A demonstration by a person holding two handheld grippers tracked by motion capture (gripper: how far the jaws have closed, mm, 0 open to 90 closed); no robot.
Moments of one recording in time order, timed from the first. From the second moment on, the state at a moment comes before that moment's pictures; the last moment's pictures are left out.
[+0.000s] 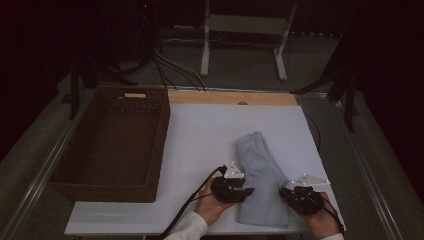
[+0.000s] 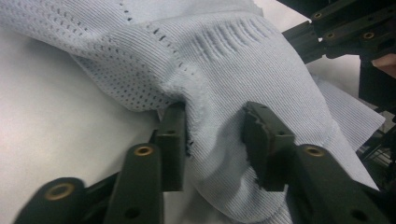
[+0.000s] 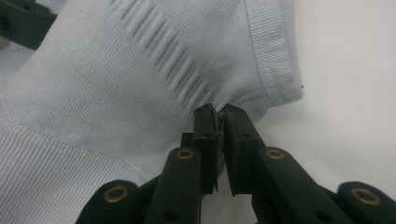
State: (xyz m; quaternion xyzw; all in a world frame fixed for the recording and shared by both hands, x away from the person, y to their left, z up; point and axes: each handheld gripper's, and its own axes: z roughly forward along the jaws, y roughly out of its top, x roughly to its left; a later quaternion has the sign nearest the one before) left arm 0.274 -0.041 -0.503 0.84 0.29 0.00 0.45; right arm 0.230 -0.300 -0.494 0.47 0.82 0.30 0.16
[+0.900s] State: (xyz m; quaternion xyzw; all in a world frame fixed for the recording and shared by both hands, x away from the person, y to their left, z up) left arm 0.275 -0.029 -0.498 0.84 0.30 0.01 0.45; right arm 0.238 -0.292 -0.494 0.47 0.82 0.30 0.15
